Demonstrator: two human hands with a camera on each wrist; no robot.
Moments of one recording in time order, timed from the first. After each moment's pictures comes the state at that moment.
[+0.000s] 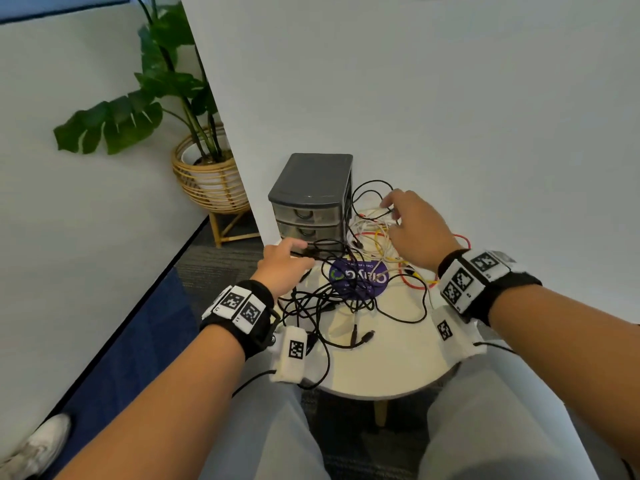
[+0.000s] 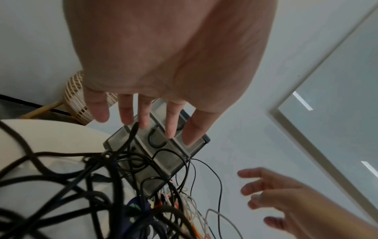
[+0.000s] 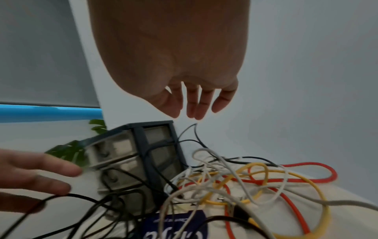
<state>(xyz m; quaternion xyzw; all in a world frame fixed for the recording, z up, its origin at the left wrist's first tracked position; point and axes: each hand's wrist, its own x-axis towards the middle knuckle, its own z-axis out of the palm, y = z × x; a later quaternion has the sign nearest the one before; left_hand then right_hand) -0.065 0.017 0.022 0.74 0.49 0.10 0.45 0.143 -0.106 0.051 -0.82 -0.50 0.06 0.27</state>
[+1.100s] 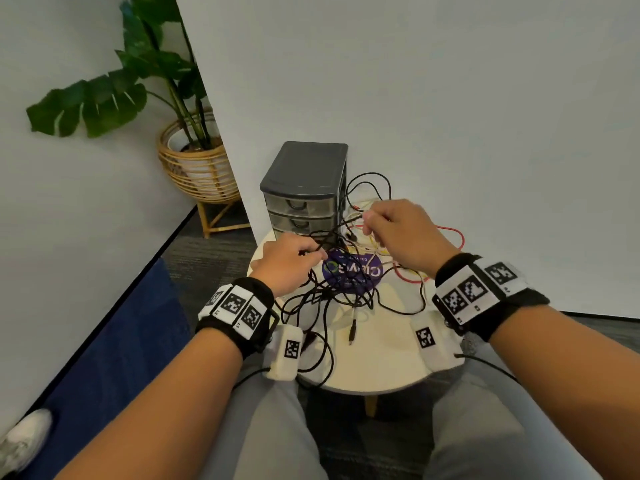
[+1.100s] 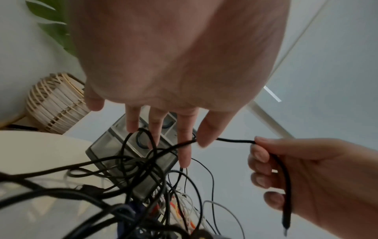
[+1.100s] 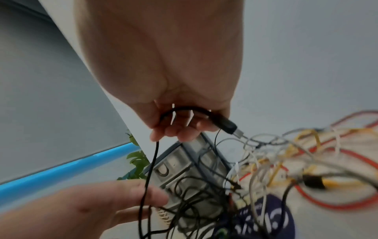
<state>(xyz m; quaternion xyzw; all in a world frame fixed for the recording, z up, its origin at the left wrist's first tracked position) -0.057 0.013 0.015 0.83 0.41 0.08 0.37 0.112 -0.115 0.064 -0.77 -0.50 0.16 0.37</state>
